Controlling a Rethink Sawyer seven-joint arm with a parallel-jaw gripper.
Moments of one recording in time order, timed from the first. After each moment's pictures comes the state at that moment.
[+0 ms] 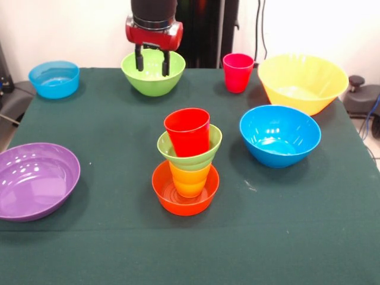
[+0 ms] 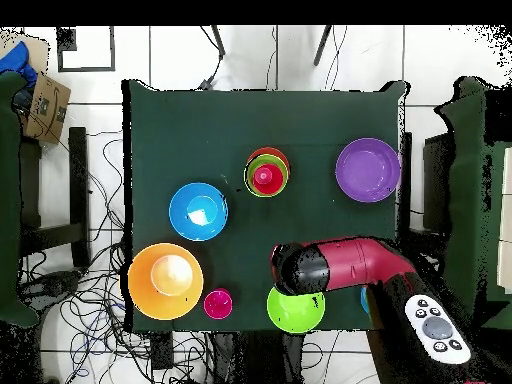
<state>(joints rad) -0.69 -0.78 0.37 1.96 -0.63 0.61 2.17</state>
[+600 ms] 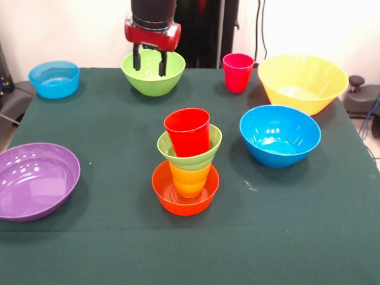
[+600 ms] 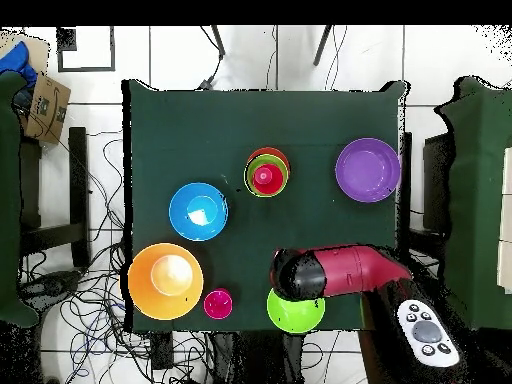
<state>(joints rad) -0.61 -0.76 0.26 1.96 -0.63 0.52 2.17</state>
